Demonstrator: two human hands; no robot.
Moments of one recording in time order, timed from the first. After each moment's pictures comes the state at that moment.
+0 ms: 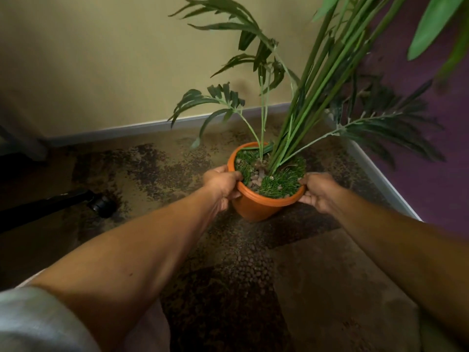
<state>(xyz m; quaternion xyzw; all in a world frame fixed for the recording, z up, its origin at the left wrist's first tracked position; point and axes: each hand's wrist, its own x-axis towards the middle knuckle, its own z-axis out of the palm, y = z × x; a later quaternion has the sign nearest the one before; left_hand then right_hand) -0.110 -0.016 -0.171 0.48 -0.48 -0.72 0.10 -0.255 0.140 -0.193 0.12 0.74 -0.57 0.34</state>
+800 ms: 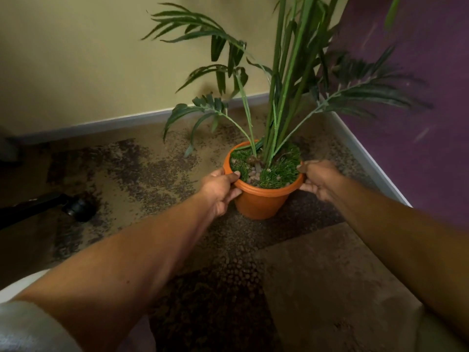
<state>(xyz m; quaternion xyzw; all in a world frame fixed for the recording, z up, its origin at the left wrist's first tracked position) -0.141 -0.004 -0.200 0.46 -0.37 -0.81 0.07 -0.303 0.147 -0.204 0.11 0.75 -0.56 0.34</state>
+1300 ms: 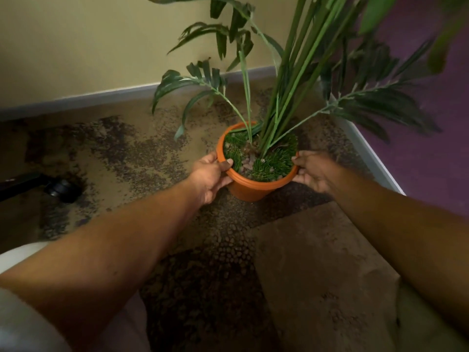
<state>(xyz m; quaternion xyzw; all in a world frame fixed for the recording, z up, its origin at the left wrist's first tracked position) -0.128 -0.002 -0.216 0.42 -0.41 -0.81 0.05 -0.291 0.169 -0.214 0.12 0.70 -0.58 0.40</state>
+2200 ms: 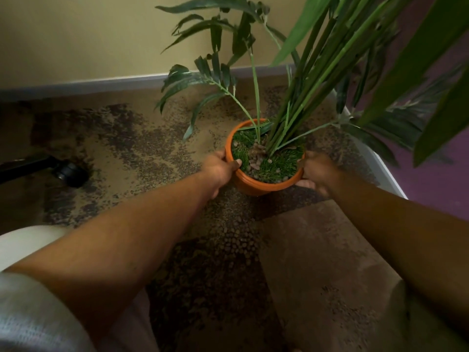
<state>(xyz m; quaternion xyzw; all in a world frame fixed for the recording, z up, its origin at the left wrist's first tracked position) -0.109 -0.004 -0.221 0.42 -0.61 -0.67 0.01 -0.263 0.164 -0.215 0.09 0.79 -0.47 0.37</state>
